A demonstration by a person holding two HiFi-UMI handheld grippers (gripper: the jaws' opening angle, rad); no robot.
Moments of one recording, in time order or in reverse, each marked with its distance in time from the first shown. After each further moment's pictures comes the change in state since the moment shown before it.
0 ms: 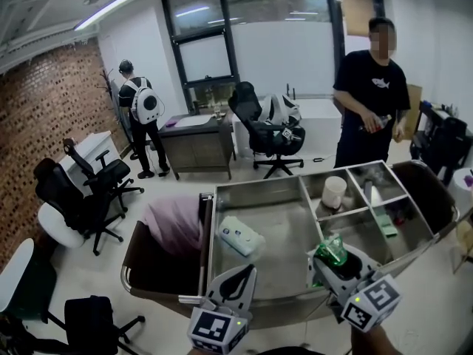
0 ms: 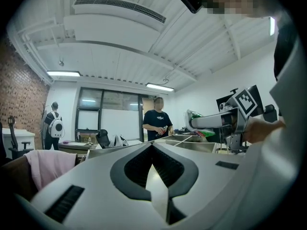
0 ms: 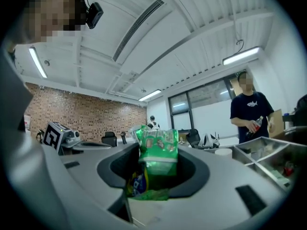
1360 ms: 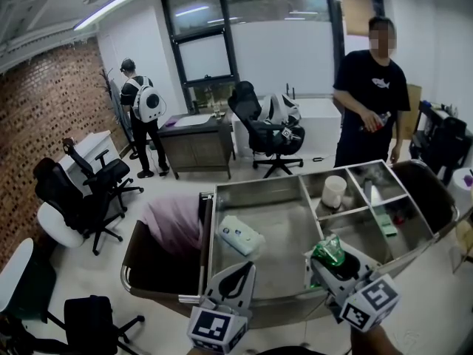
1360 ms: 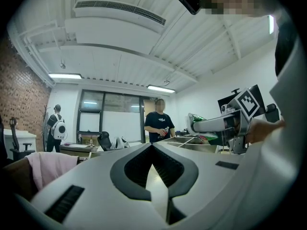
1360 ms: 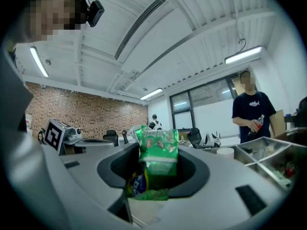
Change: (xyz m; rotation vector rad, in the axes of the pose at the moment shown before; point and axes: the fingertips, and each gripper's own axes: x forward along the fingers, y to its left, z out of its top) left arm 0.000 0.003 0.007 0.002 -0.023 0.017; right arm 0.002 0.006 -0.002 -0.011 0.017 0.013
